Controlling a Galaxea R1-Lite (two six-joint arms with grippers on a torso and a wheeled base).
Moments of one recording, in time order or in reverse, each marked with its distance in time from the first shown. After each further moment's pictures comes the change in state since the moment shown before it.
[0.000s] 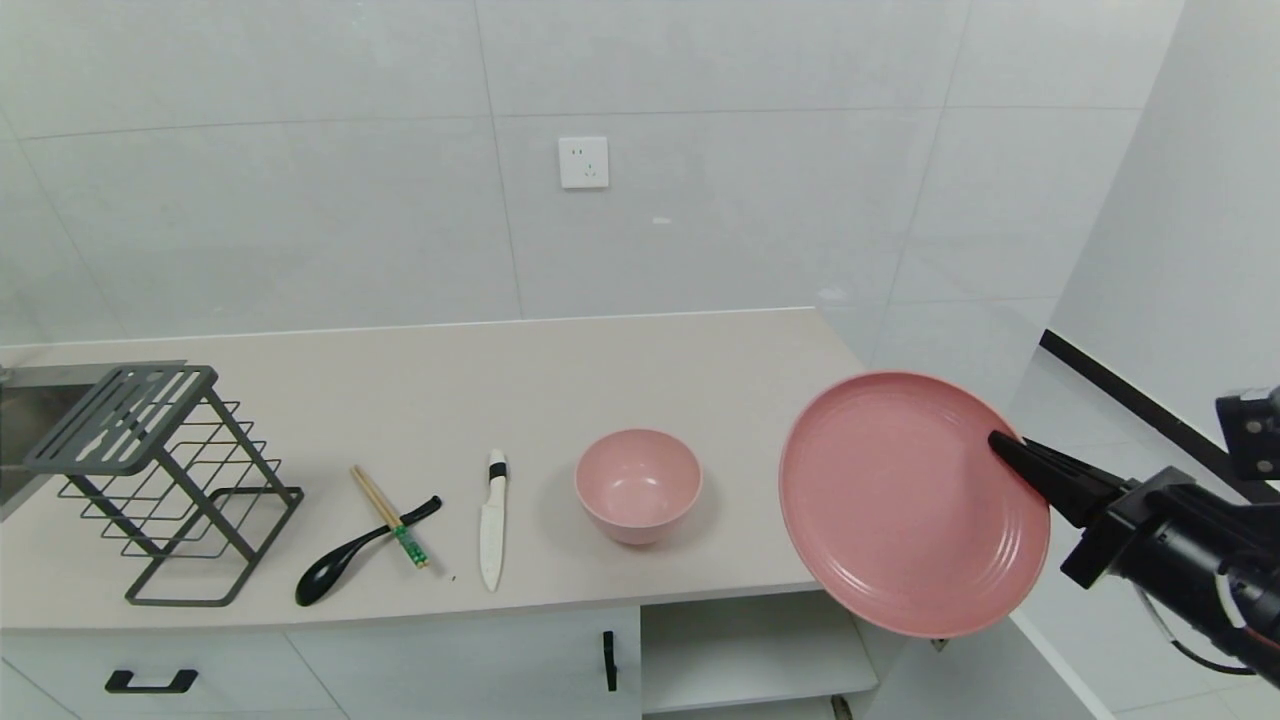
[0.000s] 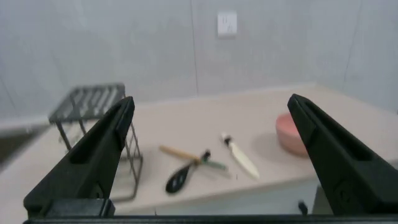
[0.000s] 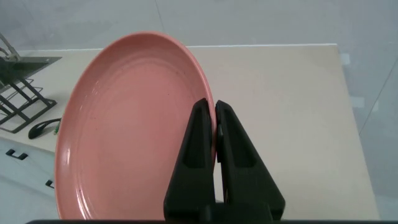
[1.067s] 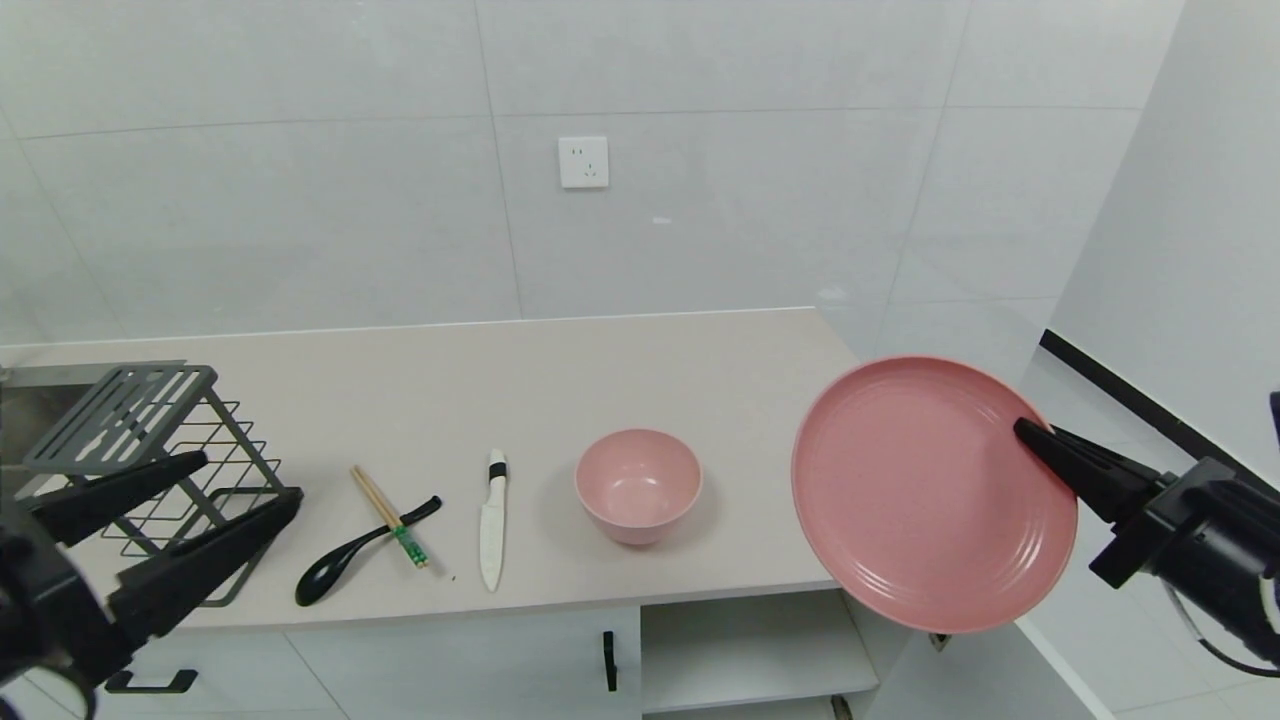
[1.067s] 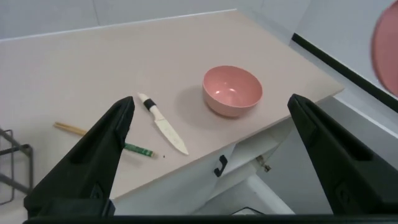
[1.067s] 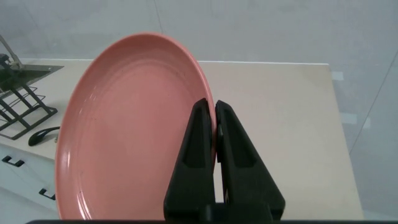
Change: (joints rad) left arm -0.087 0.940 -0.318 -0.138 -0.276 -0.113; right arm -0.003 -0.078 0.000 0.019 0.000 -0.028
